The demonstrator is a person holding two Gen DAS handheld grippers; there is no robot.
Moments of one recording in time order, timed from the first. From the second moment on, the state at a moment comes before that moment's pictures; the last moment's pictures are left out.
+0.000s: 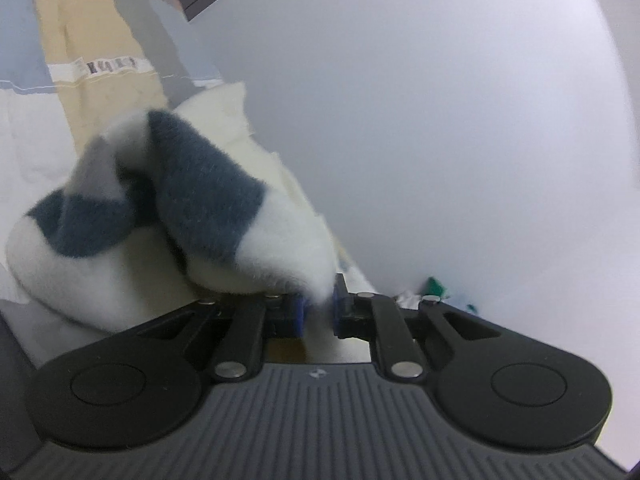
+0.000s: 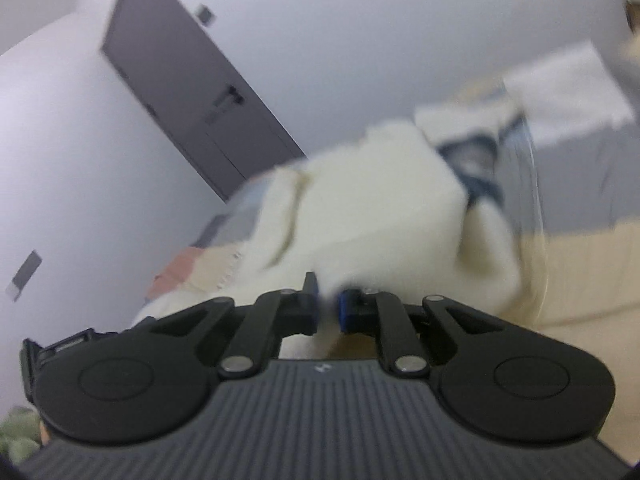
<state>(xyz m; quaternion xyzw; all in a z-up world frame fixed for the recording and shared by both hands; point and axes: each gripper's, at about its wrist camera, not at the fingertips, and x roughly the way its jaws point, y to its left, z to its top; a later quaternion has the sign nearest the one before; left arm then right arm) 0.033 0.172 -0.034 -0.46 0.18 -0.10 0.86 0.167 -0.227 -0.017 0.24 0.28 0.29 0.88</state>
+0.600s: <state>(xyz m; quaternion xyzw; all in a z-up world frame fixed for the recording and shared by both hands) -0.068 0.130 0.115 -0.37 0.05 -0.15 0.91 0.030 -0.243 0.132 0.10 0.12 0.25 0.96</state>
